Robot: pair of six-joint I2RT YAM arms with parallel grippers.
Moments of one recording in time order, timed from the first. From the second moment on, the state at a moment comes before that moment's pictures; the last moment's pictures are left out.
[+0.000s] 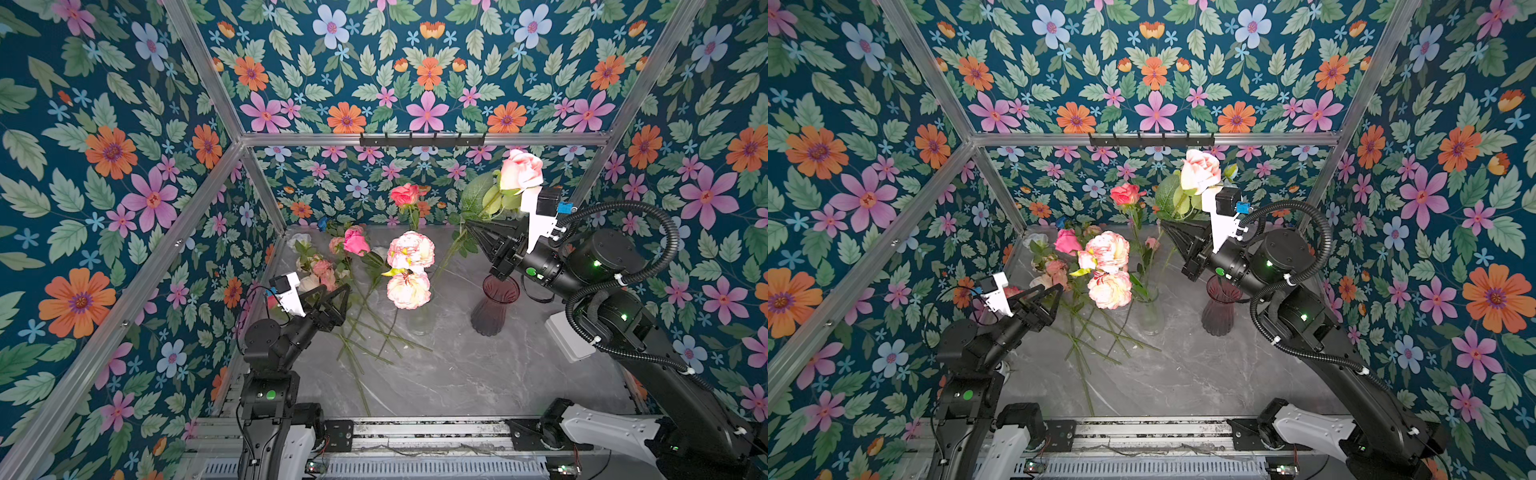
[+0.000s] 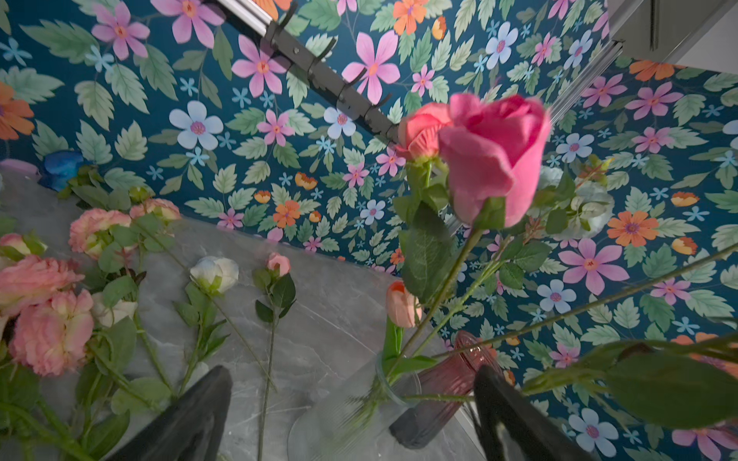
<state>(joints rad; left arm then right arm) -0.04 0.45 0.59 -0.12 0.52 -0.63 0.71 1.09 1.49 -0.15 -0.28 0.20</state>
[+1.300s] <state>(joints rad) -0.04 0.55 0.41 -0.04 0.45 -0.79 0.71 1.10 1.02 0.00 -0.26 0.35</state>
